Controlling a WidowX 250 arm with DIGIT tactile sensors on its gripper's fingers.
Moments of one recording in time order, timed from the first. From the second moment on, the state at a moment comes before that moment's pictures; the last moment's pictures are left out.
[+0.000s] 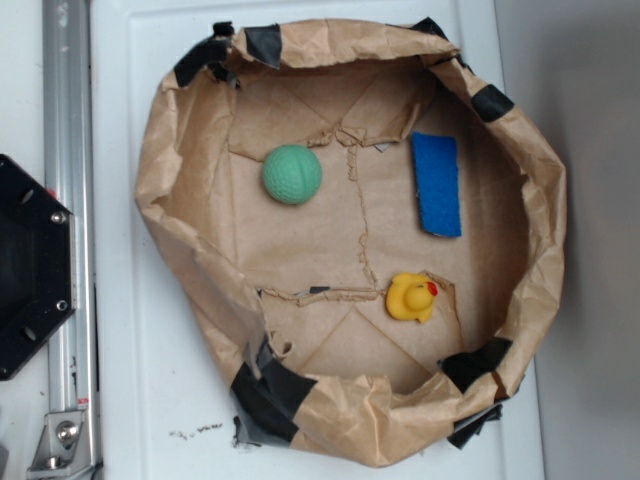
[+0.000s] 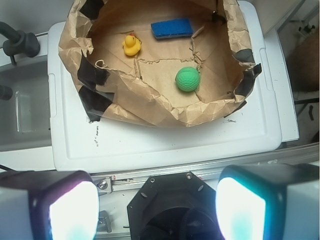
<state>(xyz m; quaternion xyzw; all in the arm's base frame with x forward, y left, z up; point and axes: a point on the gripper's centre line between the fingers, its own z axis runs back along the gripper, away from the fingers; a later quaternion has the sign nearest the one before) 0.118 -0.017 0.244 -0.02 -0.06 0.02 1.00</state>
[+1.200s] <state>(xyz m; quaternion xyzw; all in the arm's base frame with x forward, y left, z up) 0.242 -0.017 0.120 -0.06 -0.09 0.19 0.98</state>
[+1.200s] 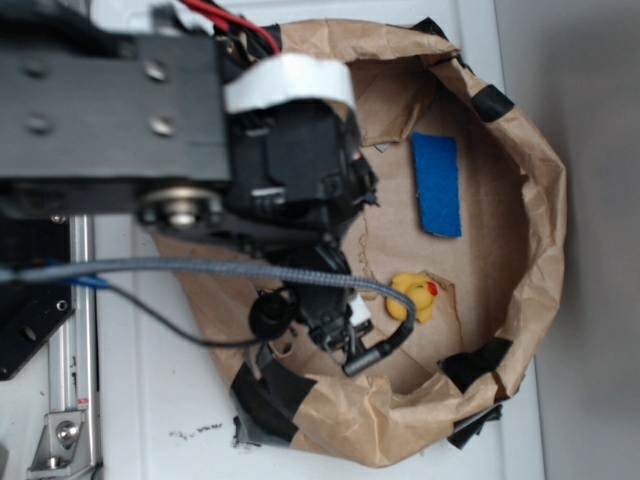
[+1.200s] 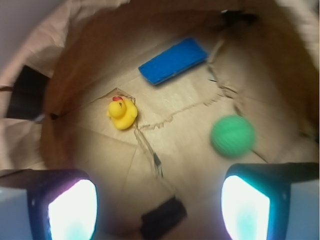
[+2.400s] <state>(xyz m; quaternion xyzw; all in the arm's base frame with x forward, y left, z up) 0.307 -0.045 0.045 -0.01 -0.03 0.19 0.98</state>
